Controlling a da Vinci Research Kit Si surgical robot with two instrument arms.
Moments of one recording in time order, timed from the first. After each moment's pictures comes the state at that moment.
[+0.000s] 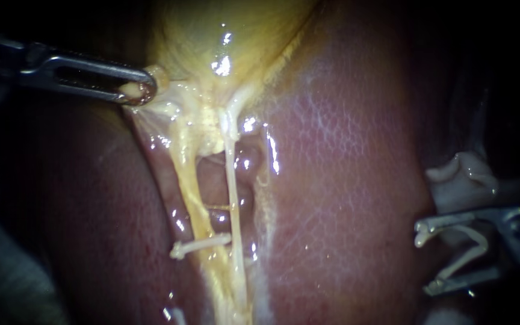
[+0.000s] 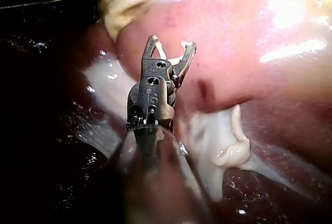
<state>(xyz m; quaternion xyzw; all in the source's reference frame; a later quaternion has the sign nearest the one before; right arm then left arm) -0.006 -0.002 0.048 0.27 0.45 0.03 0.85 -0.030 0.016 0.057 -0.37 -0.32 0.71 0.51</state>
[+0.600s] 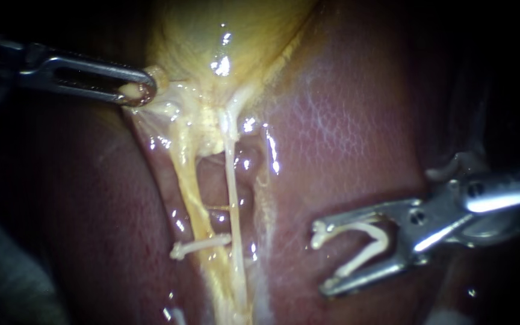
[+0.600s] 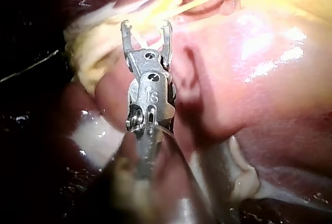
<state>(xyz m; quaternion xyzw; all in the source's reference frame) 0.006 -0.002 0.050 0.34 0.48 0.12 0.80 -0.030 0.016 0.057 -0.37 -0.32 0.71 0.51</state>
